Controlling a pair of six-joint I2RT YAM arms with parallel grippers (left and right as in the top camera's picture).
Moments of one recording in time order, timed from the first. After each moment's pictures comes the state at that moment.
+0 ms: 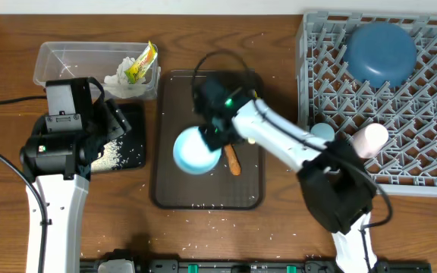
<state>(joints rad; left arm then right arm) 0.07 1.19 1.22 -1.01 -0.11 -0.44 0.71 2.12 1.66 -0.88 -0.13 0.23</state>
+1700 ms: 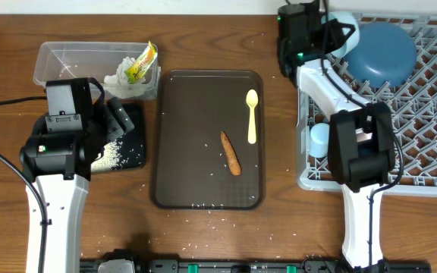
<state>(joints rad) 0.07 1.19 1.22 -1.02 -0.11 -0.44 0.30 2.32 1.81 -0.08 1.33 -0.54</state>
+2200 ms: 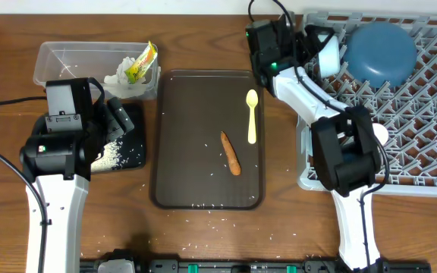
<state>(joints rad) 0.07 1.19 1.22 -1.02 -0.11 -0.44 0.41 2.33 1.80 -0.20 1.34 -0.56</state>
